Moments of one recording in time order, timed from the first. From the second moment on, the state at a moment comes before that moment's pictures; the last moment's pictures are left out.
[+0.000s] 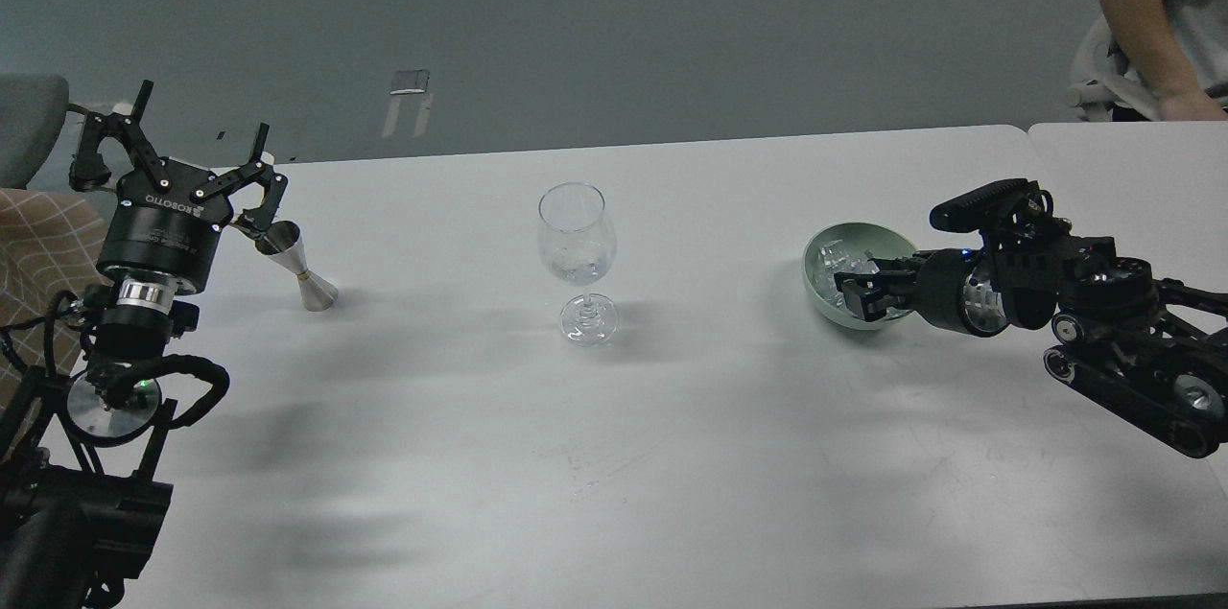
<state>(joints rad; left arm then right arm) -0.28 0.29 -1.55 -1.06 0.18 -0.49 -0.10 0.73 -0.56 0.41 1.11 -1.85 0.29 0.08</state>
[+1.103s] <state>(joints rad) -0.28 0.32 -1.55 -1.05 0.18 -0.49 -0.10 0.74 -0.62 0.67 1.29 -1.83 0.29 0.08</state>
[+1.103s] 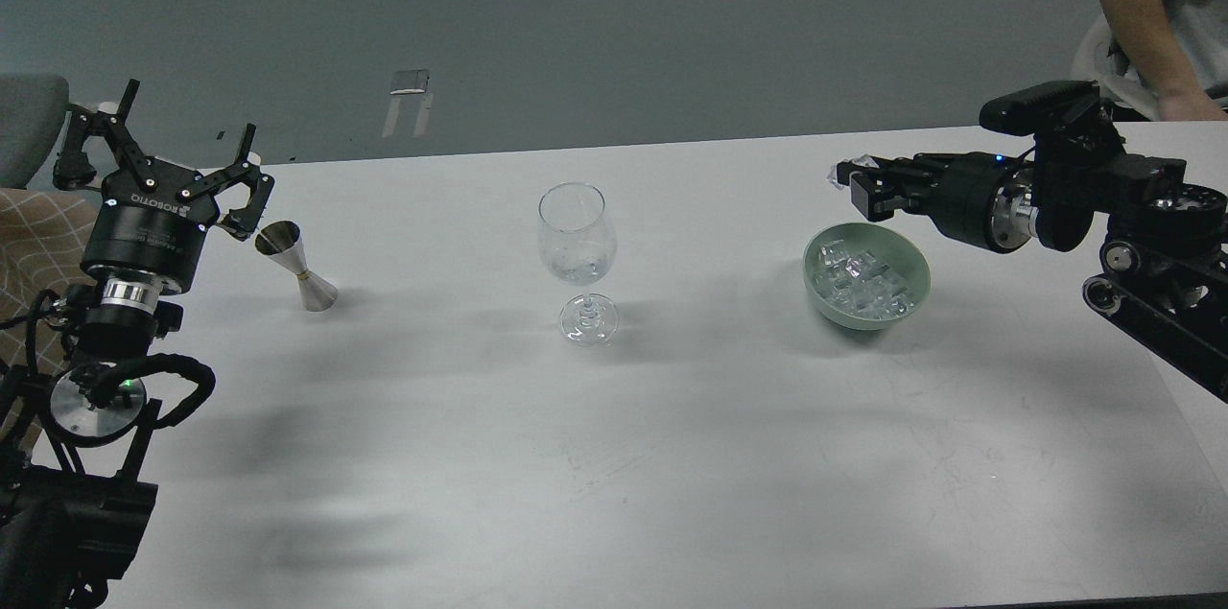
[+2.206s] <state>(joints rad) -0.28 0.33 -1.55 -1.04 0.18 -0.48 -0.10 0.87 -0.13 0.63 1.29 -1.85 0.29 0.00</state>
